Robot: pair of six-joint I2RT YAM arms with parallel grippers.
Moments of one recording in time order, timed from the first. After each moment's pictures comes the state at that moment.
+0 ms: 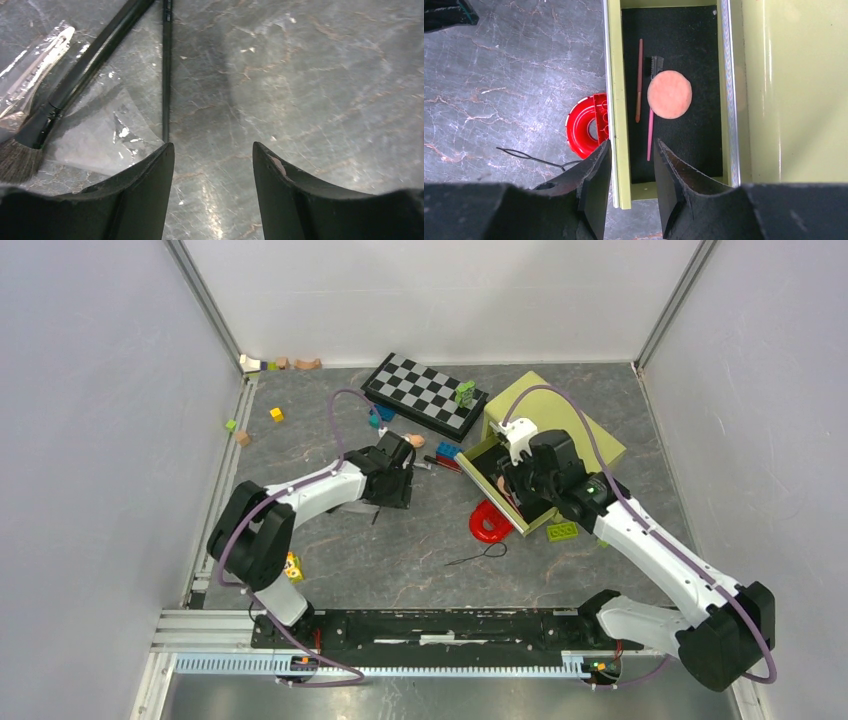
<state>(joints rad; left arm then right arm) -0.61 1.64 1.04 -0.52 -0.14 -0.38 0.55 1.12 0.93 -0.52 0.02 -0.05</state>
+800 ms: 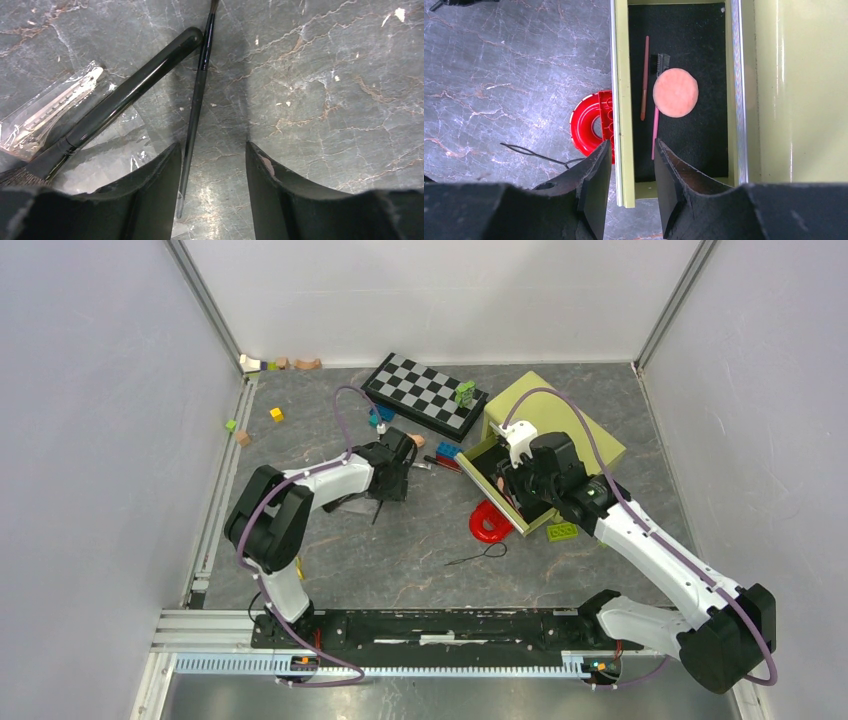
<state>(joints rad) -0.58 1.78 1.09 -0.48 -0.23 -0.39 0.55 1.10 0.90 -0.51 -0.01 -0.05</state>
